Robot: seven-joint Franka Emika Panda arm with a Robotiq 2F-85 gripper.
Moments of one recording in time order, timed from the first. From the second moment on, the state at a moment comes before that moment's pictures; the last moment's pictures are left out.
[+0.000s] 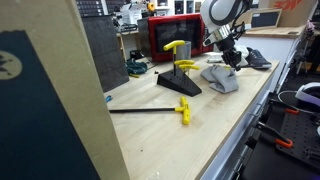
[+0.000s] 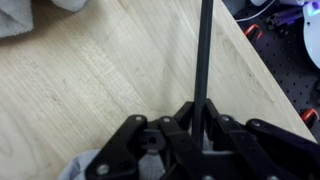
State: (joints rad) arm -0.13 0.16 -0.06 -2.30 -0.26 1.99 -0.98
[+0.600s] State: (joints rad) arm -0.11 0.01 -0.06 -2.33 -0.25 2.02 -0.98
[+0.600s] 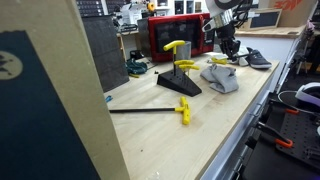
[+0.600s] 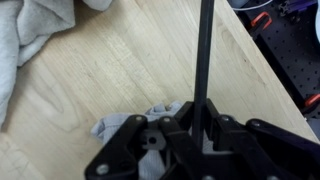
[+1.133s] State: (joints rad) arm -0.10 -0.02 -0.06 -2.33 -0.12 2.14 -0.96
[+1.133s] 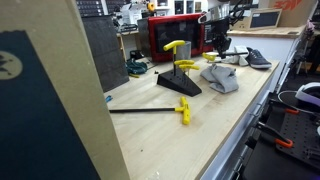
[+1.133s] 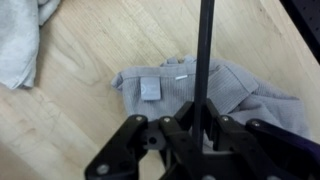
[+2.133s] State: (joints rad) arm -0.06 -0.10 -0.06 -2.27 0.12 2.27 -0.95
